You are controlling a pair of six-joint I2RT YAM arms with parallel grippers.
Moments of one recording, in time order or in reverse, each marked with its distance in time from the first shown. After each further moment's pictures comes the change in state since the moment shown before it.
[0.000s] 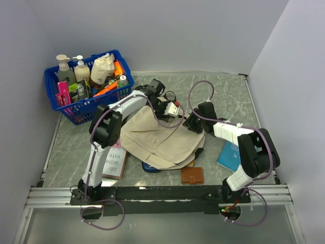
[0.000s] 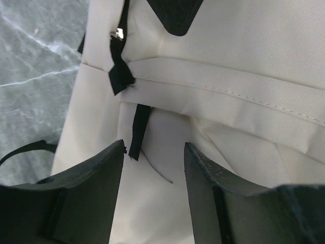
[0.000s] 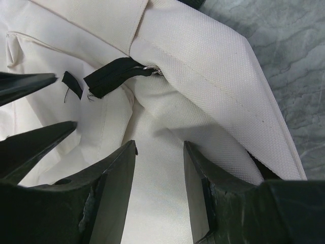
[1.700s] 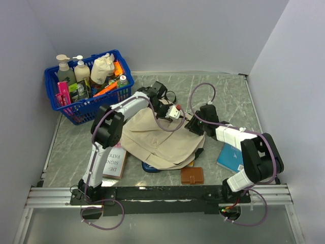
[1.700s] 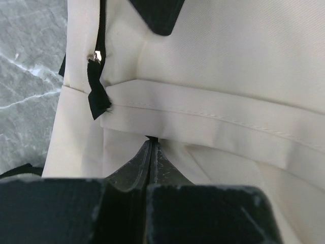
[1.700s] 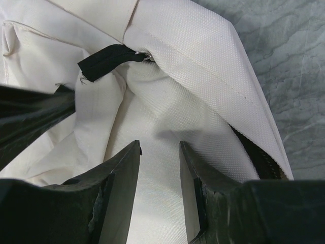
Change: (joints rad) left arm -0.024 0.040 0.020 -0.040 0.037 0.044; right arm -0.002 -0.070 -0.070 0.023 0.008 -0.024
